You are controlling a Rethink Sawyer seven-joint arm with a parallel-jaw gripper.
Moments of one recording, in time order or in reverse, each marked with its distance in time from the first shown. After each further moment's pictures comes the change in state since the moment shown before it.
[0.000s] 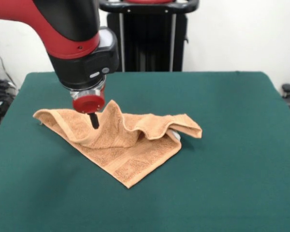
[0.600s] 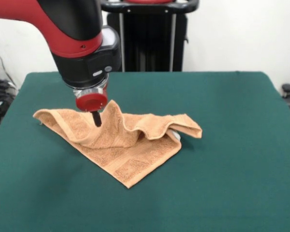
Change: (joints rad) arm -0.001 -0.010 0.000 0.027 0.000 -0.014 0.000
